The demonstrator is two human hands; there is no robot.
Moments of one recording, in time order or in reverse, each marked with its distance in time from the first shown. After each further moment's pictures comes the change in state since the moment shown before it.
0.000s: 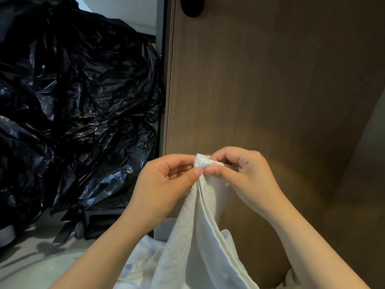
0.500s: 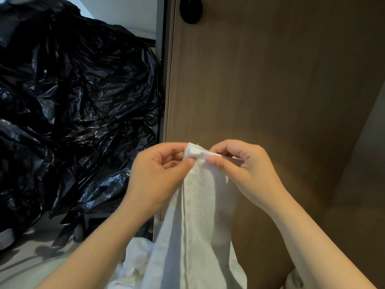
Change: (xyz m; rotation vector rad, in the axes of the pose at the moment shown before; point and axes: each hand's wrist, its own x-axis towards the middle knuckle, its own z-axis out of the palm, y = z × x) left_hand 0.013 0.011 -0.001 0.035 0.136 0.083; right_hand 0.008 -0.005 -0.010 -0.079 0.026 -0.093
